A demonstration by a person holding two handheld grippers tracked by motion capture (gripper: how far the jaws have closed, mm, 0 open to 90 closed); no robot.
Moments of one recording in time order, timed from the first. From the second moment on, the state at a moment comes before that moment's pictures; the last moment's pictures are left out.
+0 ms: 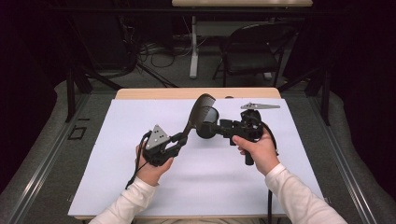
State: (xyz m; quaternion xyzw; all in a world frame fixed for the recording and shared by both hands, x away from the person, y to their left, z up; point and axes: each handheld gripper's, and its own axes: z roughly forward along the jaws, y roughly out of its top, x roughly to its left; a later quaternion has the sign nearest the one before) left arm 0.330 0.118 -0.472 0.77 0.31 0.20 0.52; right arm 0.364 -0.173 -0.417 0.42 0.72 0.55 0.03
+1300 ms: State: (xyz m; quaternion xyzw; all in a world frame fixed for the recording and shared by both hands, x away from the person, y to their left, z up) left arm 0.327 0.110 -0.479 0.78 0.30 0.21 0.50; right arm 0.378 -0.177 -0.400 0.43 0.70 0.56 0.06
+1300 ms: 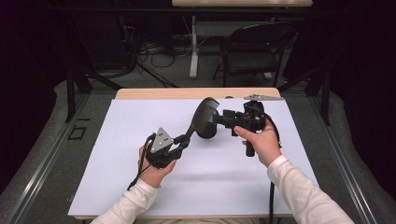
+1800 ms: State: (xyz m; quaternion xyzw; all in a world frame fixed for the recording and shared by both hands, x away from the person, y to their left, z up) left arm 0.327 0.109 -0.481 0.78 0.30 0.22 0.50; right arm 0.380 -0.179 -0.398 0.43 0.70 0.57 0.05
